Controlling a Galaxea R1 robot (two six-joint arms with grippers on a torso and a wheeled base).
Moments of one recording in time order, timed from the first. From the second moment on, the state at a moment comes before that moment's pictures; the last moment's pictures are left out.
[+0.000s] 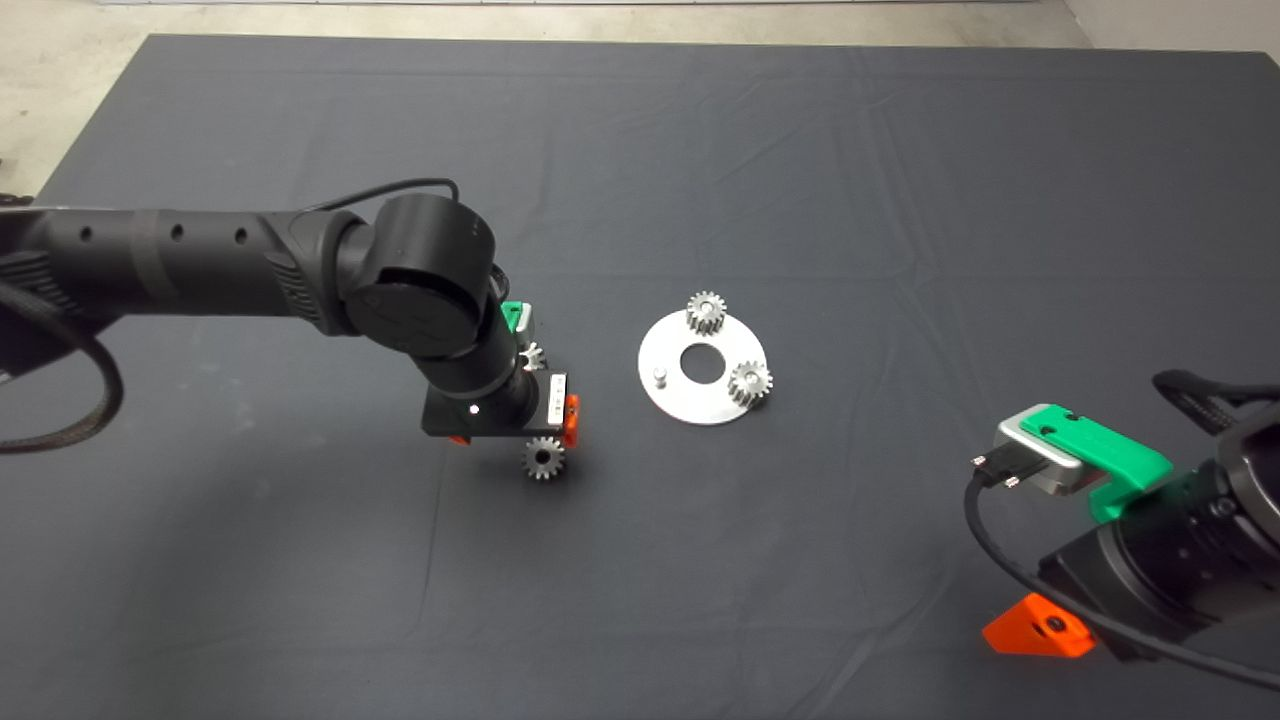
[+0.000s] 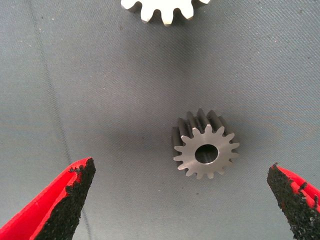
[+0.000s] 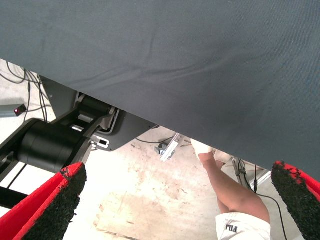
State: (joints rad) left arm -0.35 2.54 -0.93 0.36 1.52 -1.63; right arm 0.58 2.28 -0.34 0.06 -1.53 1.58
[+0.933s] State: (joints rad) left arm -0.31 2.58 -0.98 0.34 1.52 -1.63; right arm 0.58 2.28 -0.34 0.06 -1.53 1.58
